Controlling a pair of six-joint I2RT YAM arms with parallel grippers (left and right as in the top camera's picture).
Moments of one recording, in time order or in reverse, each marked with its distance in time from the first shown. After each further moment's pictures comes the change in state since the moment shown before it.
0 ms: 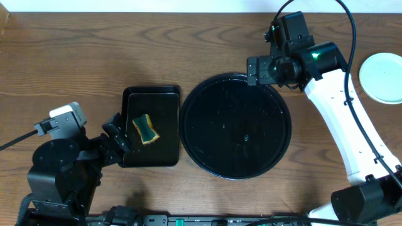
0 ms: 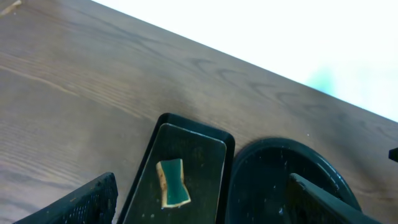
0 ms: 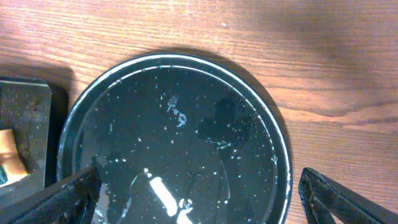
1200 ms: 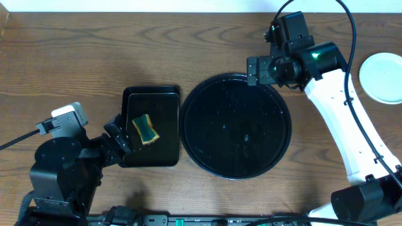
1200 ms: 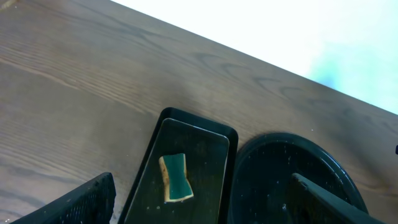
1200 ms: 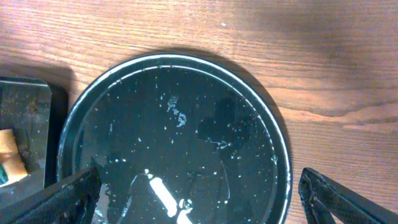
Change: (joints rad) left arm 0.000 0.007 0.000 -0.019 0.000 0.000; right arm 0.000 0.000 0.000 0.000 0.000 0.000
